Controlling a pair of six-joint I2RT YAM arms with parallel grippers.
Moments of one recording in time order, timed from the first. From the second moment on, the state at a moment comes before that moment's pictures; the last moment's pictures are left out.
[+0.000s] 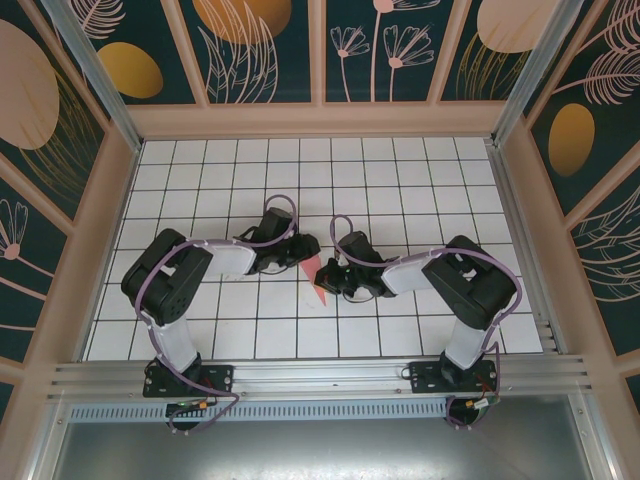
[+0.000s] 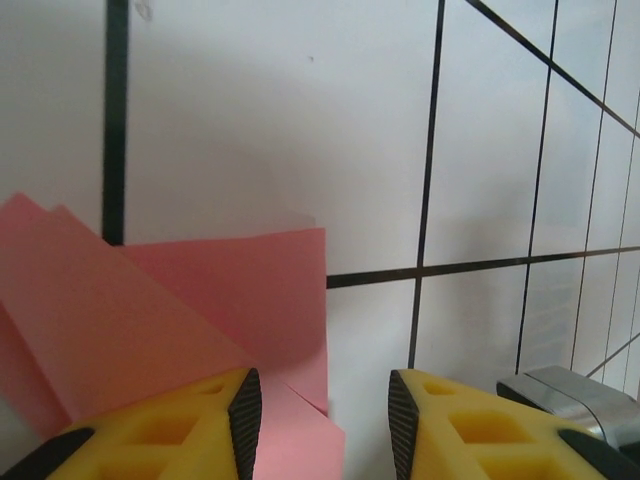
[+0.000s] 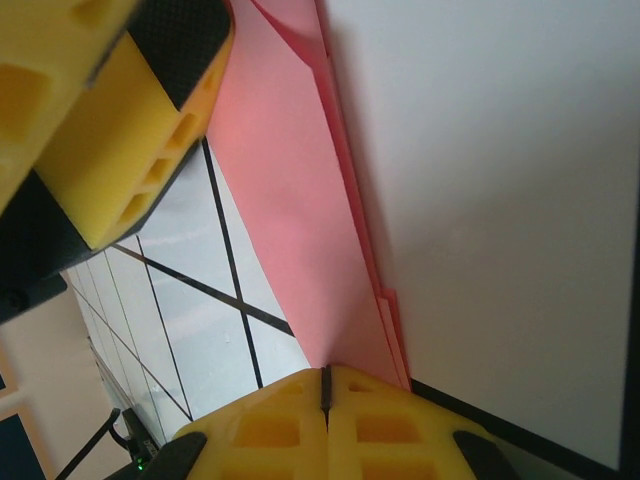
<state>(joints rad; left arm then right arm) -0.58 1.82 0.84 0.17 0.31 -0.94 0.78 1.76 0.67 0.29 -0.44 1.11</state>
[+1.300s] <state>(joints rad) -0.38 1.81 0.93 0.02 0.30 -0.78 0.79 1.76 0.67 0.28 -0.42 1.10</state>
